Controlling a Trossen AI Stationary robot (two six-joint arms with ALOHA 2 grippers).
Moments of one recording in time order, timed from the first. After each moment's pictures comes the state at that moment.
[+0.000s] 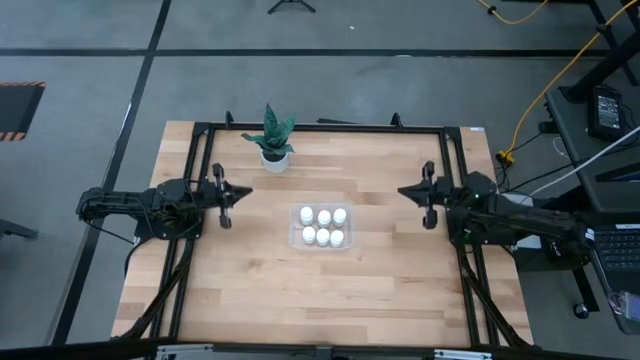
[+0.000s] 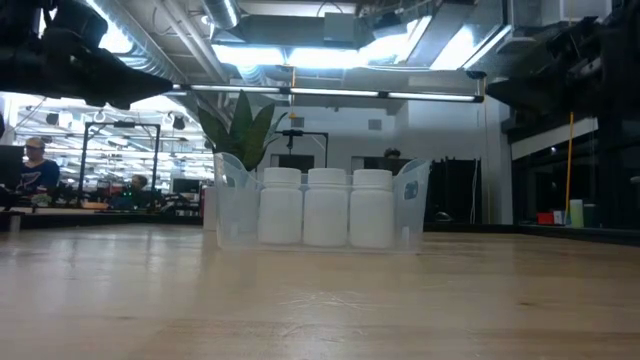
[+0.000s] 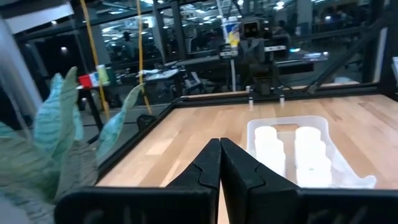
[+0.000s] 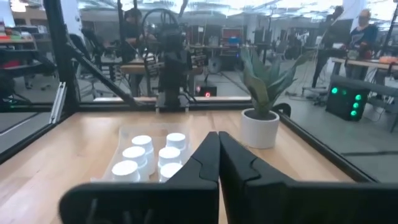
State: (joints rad) left arm -0.01 0.00 0.02 0.01 -0.28 0.14; right arm -0.32 0.20 0.02 0.25 -0.23 -0.01
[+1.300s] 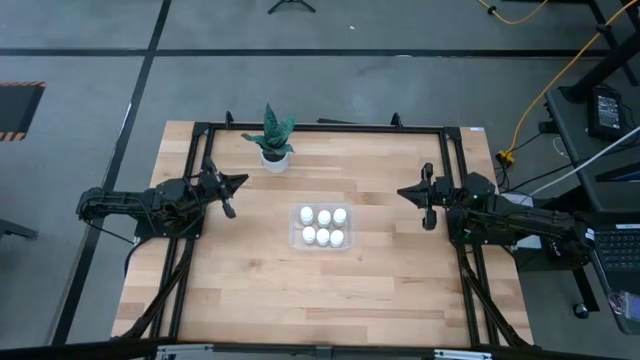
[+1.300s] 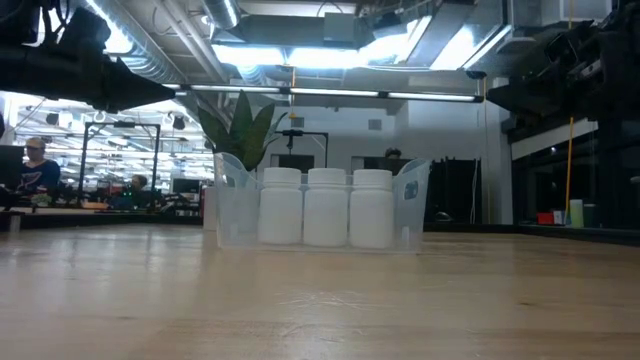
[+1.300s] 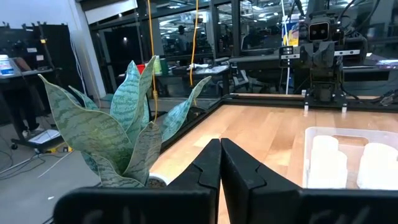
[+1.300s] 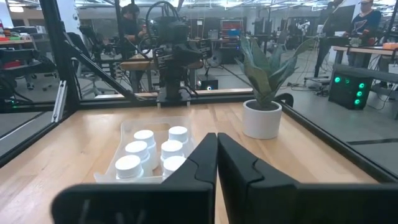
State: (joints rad) left arm -0.01 0.00 0.02 0.03 -0.52 0.10; right arm -0.32 0.20 0.01 0.23 -0.23 0.02
